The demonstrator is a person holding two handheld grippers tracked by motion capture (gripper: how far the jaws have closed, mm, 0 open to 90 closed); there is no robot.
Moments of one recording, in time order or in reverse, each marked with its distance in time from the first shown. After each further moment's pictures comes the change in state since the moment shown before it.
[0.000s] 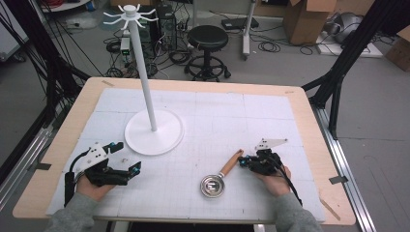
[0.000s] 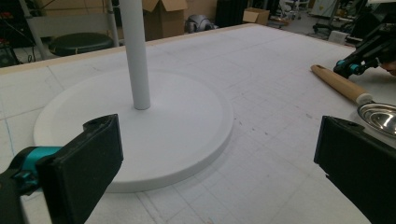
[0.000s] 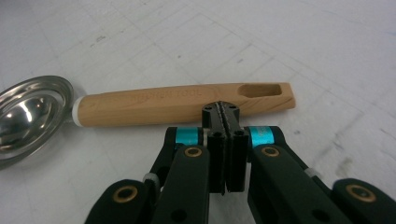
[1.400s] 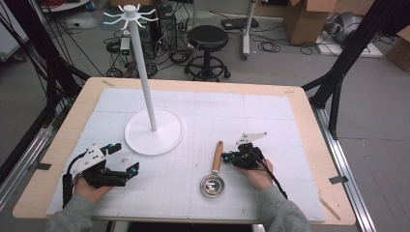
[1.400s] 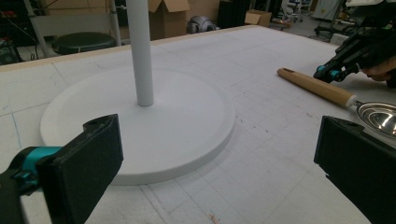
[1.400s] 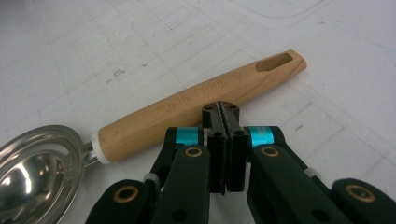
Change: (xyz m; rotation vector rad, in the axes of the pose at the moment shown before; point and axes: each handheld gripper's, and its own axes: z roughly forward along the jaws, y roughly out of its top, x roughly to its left) left arm 0.001 -0.003 -0.005 -0.006 0.007 -0.013; right arm 0.017 0.030 0.040 0.015 0.054 -0.026
